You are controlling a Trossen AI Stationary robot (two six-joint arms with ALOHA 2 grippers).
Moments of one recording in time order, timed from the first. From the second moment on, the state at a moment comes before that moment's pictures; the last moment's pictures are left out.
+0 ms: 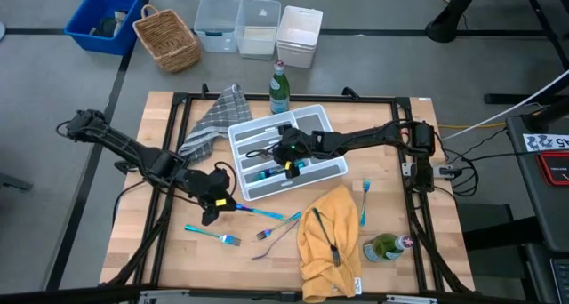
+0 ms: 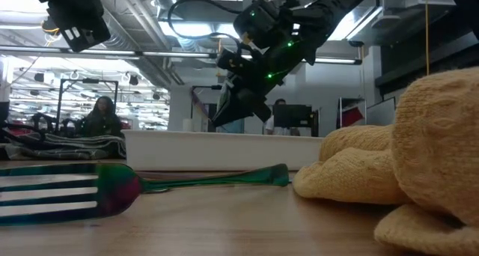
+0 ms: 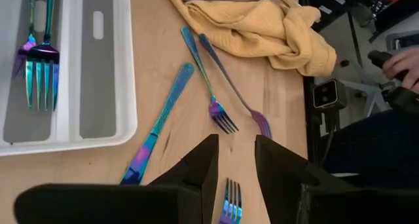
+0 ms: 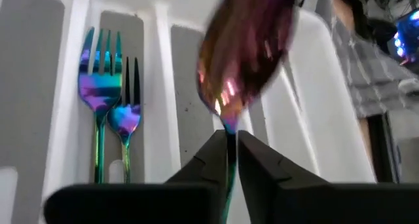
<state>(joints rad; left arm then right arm) -0.42 1.00 0.72 -0.42 -0.10 -0.68 -0.14 1.96 1.27 -0.01 0.09 -0.56</state>
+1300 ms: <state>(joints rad) -0.67 1.29 0.68 -0.47 -0.03 -0.62 -0.02 1.96 1.70 -0.27 0.16 -0.29</state>
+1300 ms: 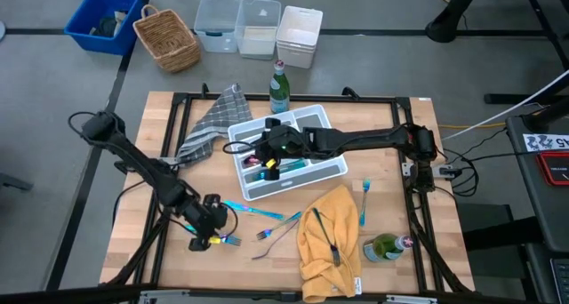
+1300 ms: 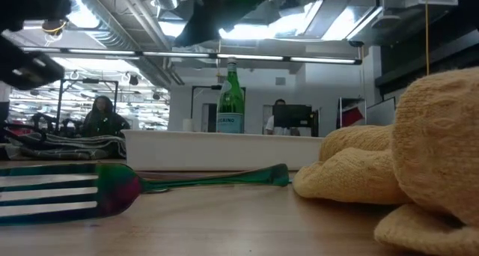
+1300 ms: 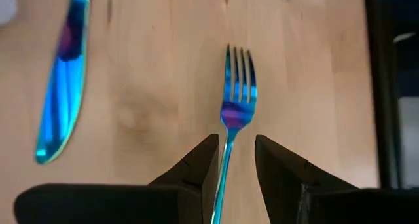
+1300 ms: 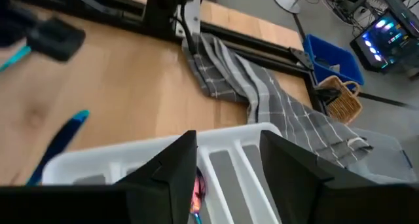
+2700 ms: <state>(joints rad) -0.72 1.49 0.68 -0.44 -0.26 -0.68 -0.01 1.96 1.70 -0.30 0.11 -0.23</state>
